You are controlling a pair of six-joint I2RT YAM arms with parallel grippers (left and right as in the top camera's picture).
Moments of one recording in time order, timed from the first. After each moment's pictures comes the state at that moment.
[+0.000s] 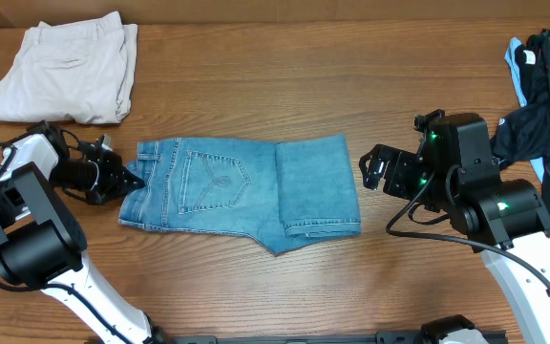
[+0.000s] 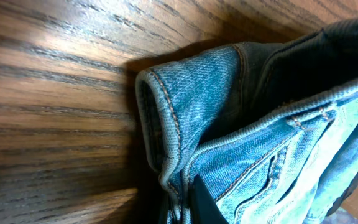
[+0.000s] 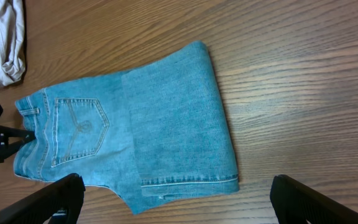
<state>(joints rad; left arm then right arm) 0.49 2.14 1.38 -1.01 0.58 0.14 0.25 1.15 1.16 -0.97 -0.17 0.51</state>
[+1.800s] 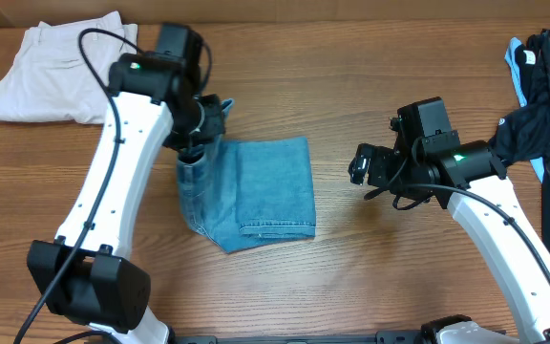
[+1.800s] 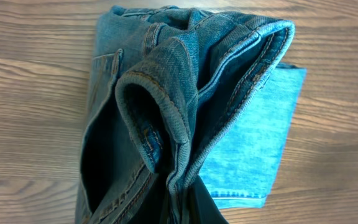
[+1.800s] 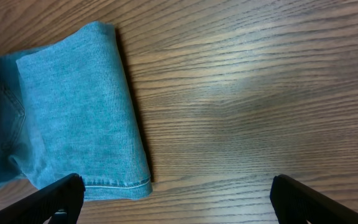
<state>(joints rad) -0.24 1.79 1.77 -1.32 0.10 -0.43 0.25 1.39 1.16 -0.96 -0.17 0.49</state>
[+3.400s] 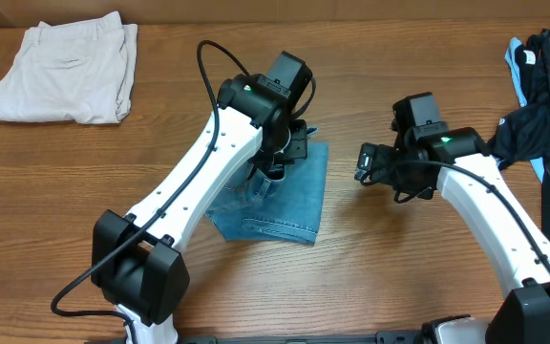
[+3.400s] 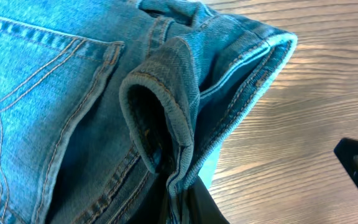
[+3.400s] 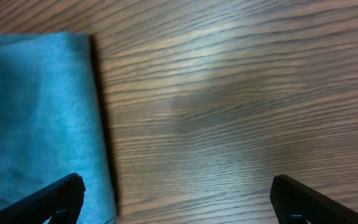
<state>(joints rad) -0.57 1.91 1.77 -1.19 0.12 -0.57 0.20 1.53 1.16 -0.94 -0.10 0.46</state>
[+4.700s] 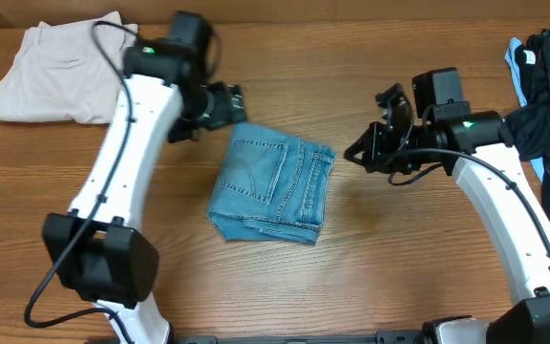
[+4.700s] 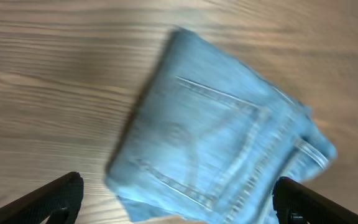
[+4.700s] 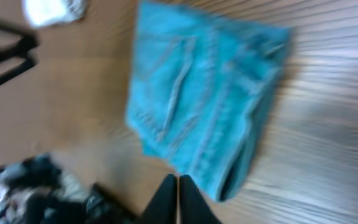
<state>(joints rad) -0.20 1.91 1.88 -1.32 0.13 -0.49 0.18 1.53 1.31 -0.96 -0.66 0.32</state>
